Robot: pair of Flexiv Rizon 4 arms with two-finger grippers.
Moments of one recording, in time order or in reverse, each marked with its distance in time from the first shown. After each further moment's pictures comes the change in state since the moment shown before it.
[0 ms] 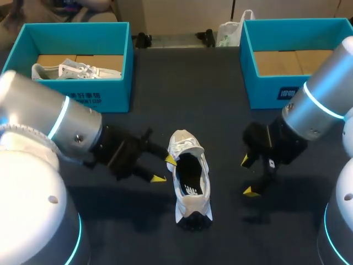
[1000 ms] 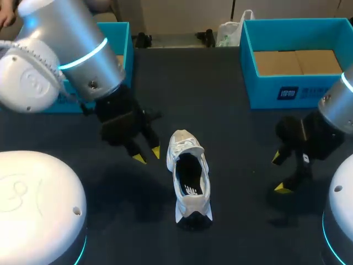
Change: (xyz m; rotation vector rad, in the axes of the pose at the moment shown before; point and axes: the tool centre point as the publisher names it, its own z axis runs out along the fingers) left arm -0.012 0.001 -0.053 0.007 0.524 0.301; right arm 0.006 -0.052 -0.051 0.029 -0.001 0.071
